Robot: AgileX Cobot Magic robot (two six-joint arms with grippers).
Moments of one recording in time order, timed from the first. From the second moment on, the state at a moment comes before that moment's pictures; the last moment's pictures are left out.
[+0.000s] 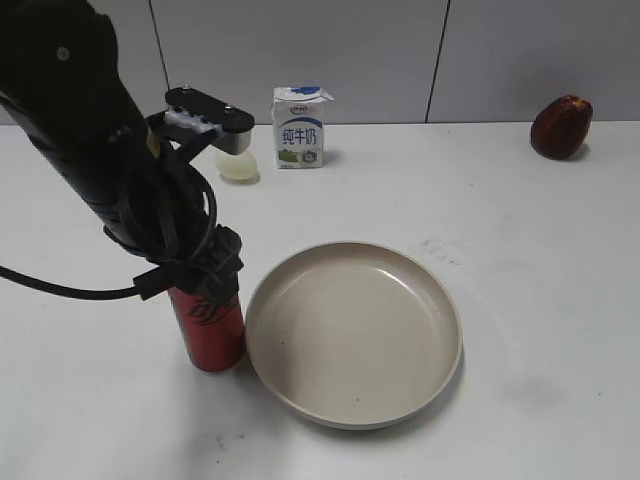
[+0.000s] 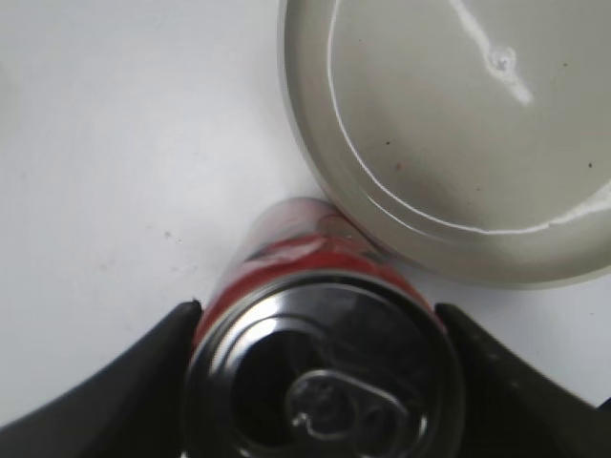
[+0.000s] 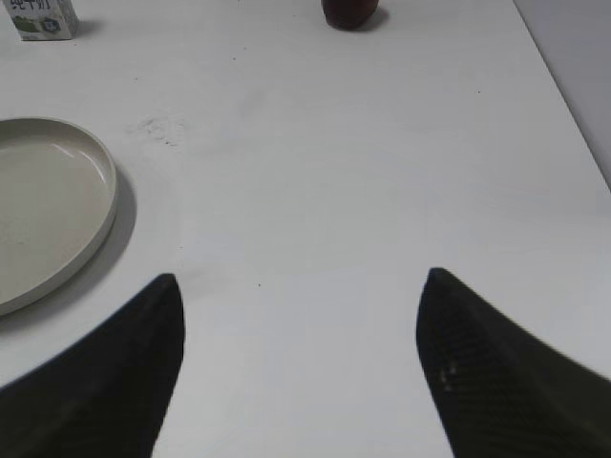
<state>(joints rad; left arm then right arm) -0.69 1.66 -1.12 -0.16 0.84 0.20 0.09 -0.01 -0.50 -0.05 1.05 0.08</state>
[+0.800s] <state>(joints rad) -0.65 1.59 -1.16 -0.15 0.96 0.20 0.09 -0.01 -0.50 -0.05 1.05 0.08</state>
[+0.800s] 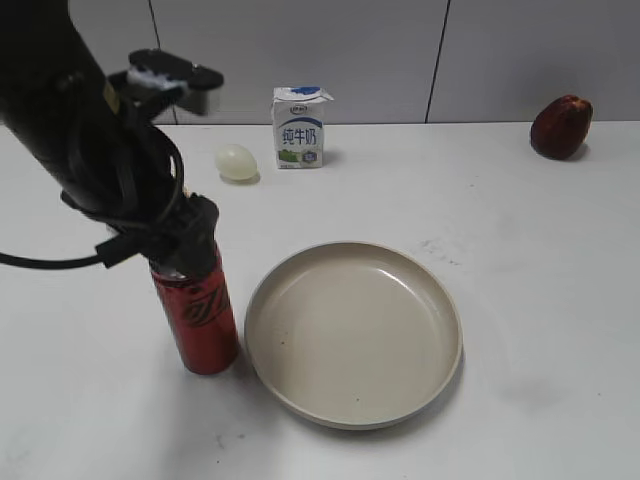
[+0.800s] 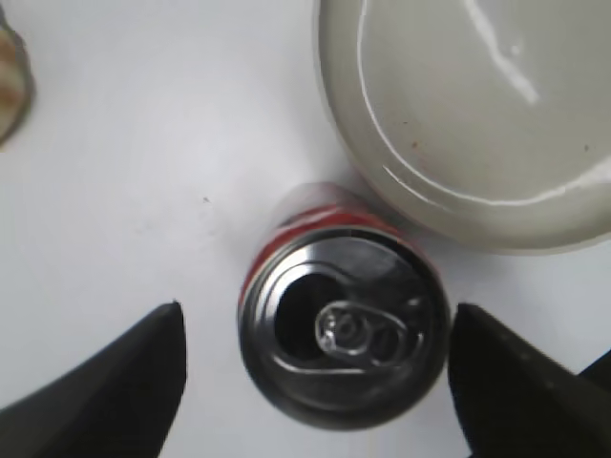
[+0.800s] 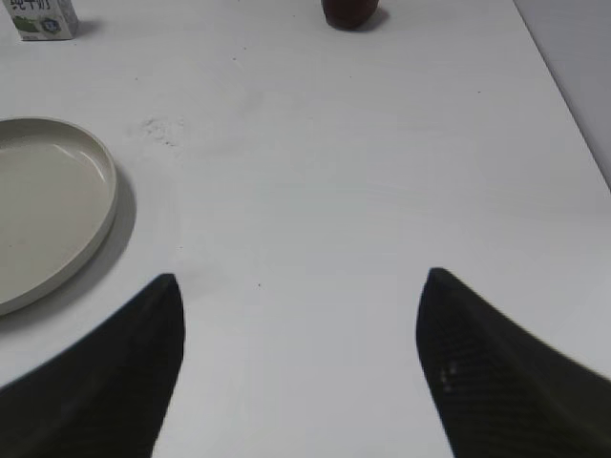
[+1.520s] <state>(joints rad) -0.28 1.46 -1.36 -0.12 1.07 0.20 0.09 -0.01 -0.50 -0.05 1.05 0.08</state>
